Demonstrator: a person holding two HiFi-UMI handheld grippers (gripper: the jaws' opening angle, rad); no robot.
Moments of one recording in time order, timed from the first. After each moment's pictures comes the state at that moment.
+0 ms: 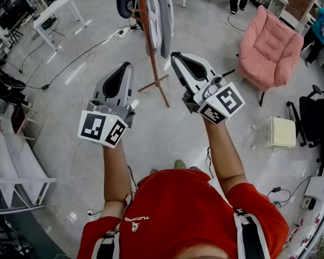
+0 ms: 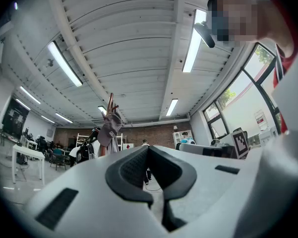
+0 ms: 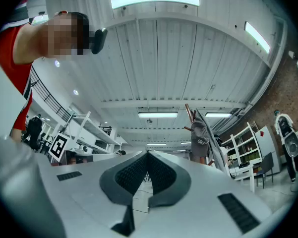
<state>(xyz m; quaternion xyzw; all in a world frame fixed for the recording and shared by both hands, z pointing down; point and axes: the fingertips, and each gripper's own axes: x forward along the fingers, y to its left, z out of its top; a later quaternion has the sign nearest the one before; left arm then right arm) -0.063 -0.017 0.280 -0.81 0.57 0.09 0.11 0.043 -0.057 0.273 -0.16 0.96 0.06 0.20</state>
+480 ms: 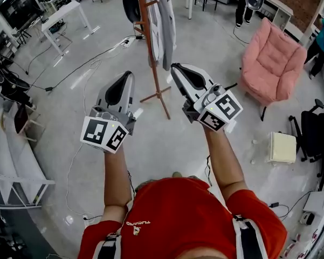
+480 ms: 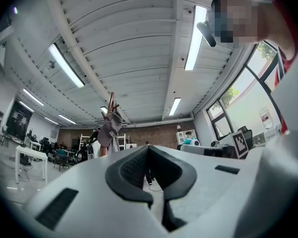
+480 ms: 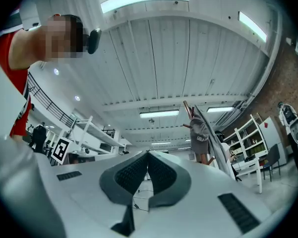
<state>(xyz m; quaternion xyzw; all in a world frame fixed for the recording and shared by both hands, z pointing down) -0.045 -0.039 0.286 -0.80 0.58 0.09 0.10 0.063 -0.083 0.282 -0.13 0.97 0.03 0.20</state>
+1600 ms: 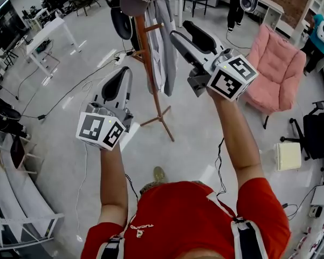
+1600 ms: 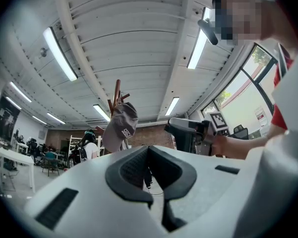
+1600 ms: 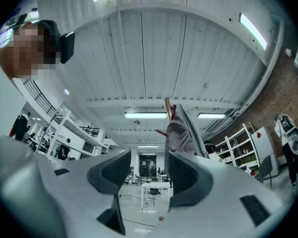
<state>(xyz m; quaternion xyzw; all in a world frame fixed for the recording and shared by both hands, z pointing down) -0.160 -0.222 0.253 -0.83 0.54 0.08 0.12 -0.036 -0.297 0.177 -0.20 0.96 0.04 0.20</state>
